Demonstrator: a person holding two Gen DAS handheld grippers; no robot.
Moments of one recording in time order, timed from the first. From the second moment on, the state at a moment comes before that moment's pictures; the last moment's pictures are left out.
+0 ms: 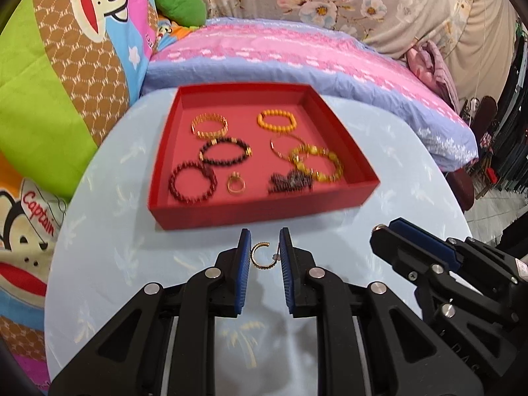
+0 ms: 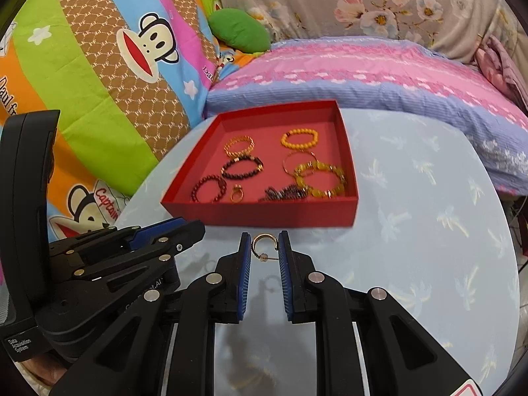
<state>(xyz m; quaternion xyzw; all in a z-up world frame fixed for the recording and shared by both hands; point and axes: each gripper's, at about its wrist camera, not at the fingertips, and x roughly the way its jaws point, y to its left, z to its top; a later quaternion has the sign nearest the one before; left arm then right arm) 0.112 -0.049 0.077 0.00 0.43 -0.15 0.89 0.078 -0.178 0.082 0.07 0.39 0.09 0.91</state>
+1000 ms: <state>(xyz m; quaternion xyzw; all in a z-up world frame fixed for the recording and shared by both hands) 0.268 -0.058 0.080 0.01 0.41 -0.11 0.91 0.253 -0.179 0.084 0.05 0.38 0.05 0.92</state>
